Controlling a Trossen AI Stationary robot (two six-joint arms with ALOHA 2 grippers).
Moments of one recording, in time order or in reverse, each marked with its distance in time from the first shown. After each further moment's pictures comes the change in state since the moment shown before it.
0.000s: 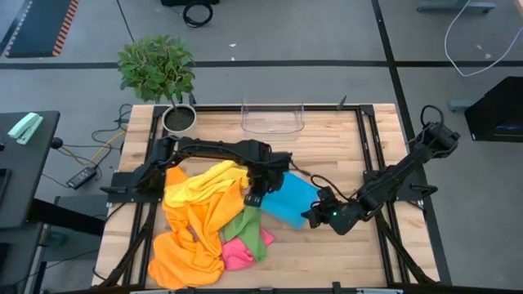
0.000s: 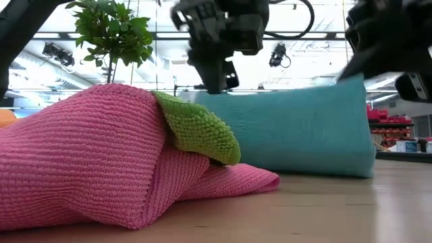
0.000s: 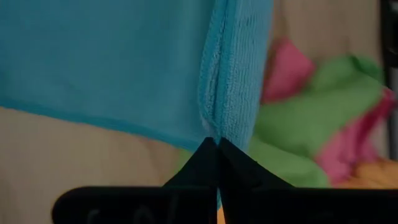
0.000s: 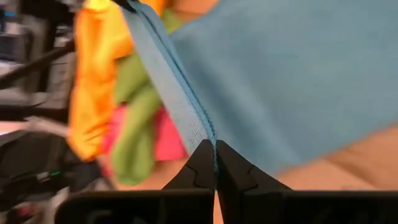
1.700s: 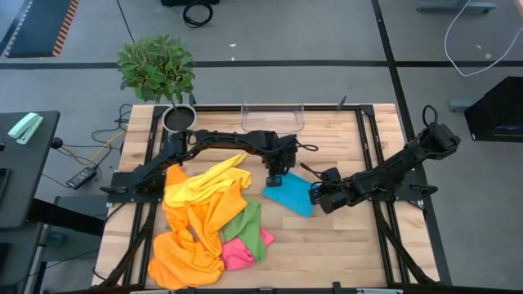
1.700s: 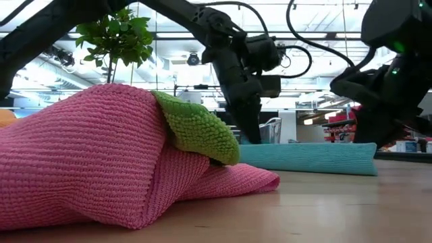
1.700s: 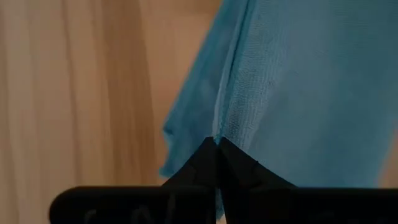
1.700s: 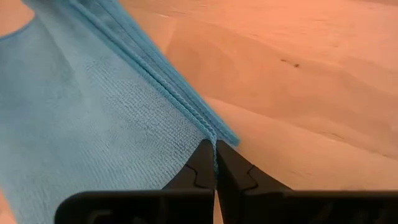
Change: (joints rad) left arm 0.142 0.167 0.002 0.345 -0.183 -0.056; right arm -0.244 0.013 -0.133 -0.307 -0.050 -0.084
